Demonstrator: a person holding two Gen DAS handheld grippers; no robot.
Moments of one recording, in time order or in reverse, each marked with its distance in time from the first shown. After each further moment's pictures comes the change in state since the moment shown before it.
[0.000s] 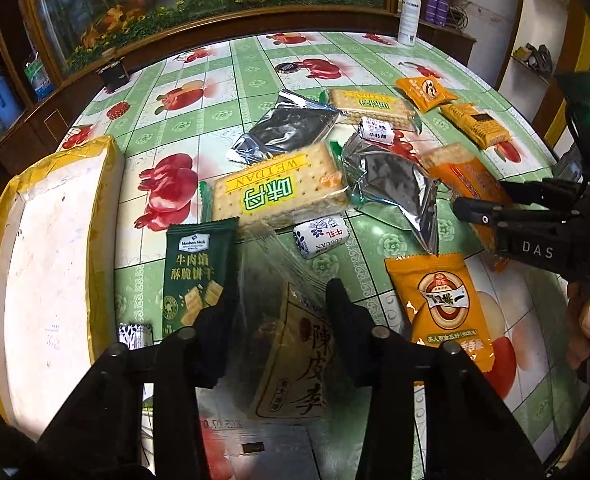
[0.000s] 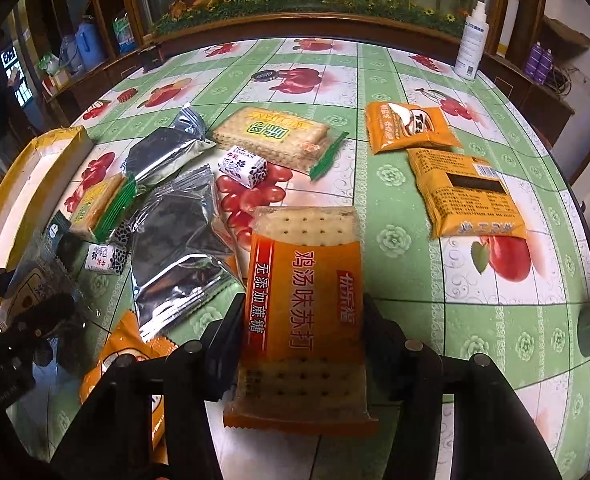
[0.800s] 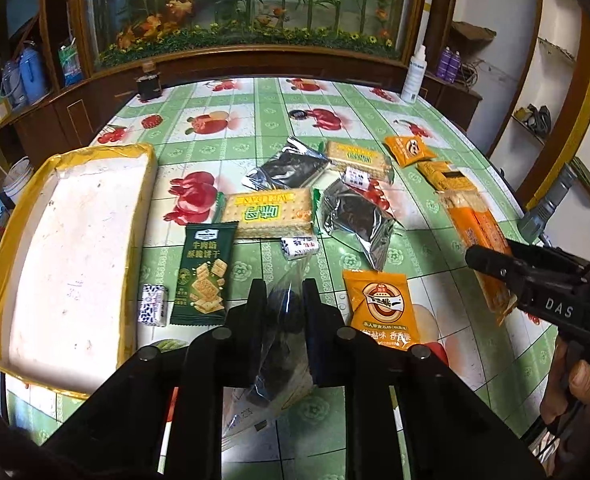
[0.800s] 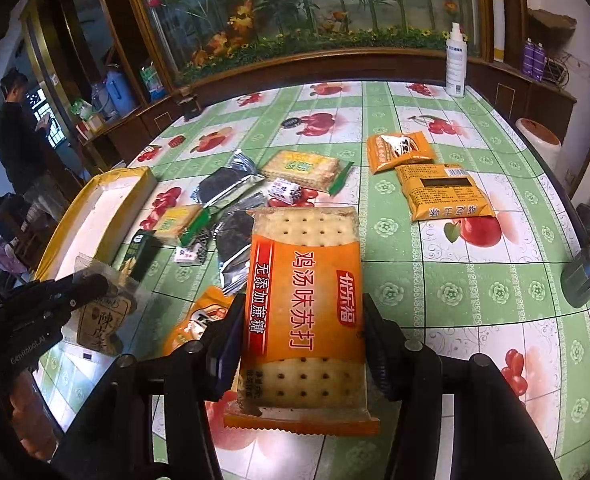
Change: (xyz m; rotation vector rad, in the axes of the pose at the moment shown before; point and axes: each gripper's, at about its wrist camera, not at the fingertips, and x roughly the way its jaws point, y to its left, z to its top) left arm -0.068 0.003 -0.017 -0.160 -0.127 -0.032; right arm -0.088 -0.006 -0.036 0.061 -0.140 0.150
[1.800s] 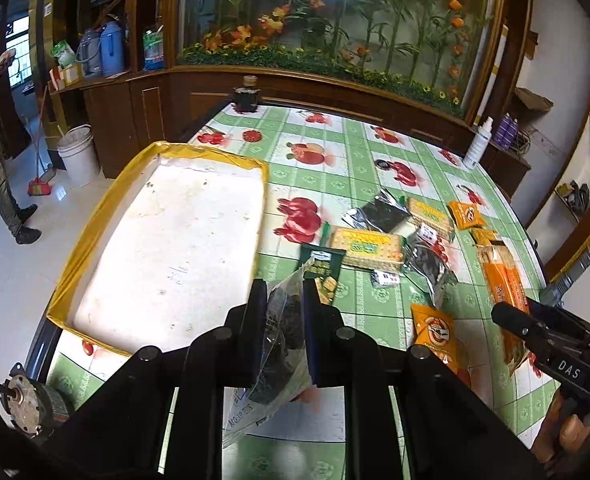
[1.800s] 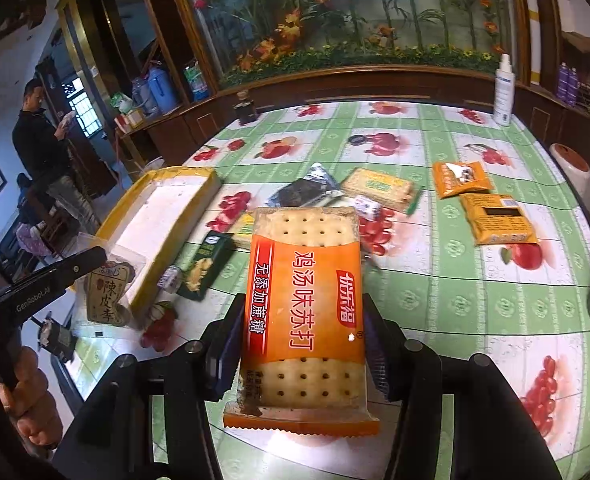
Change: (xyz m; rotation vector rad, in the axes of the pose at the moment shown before) left arm -0.053 0.078 -0.009 -0.230 -0.100 0.137; right arm -0.016 0.062 0.005 -0.082 -0.027 0.121
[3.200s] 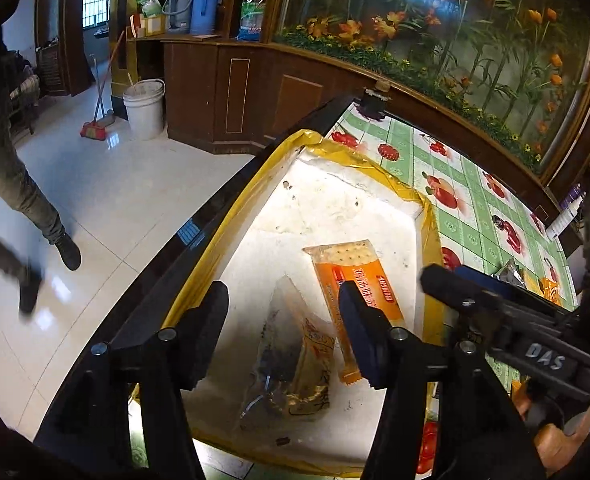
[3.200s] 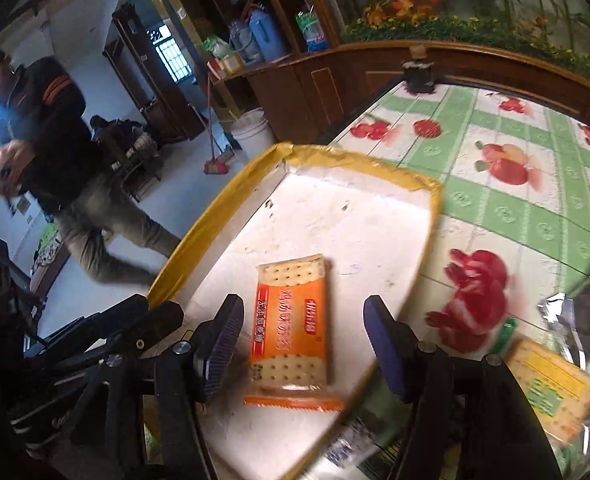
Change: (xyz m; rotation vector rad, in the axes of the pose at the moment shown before) left arm 0.056 0.134 0.023 -0.242 0.022 0.151; right arm 0.184 0.183 0.087 -0.182 0.135 0.303
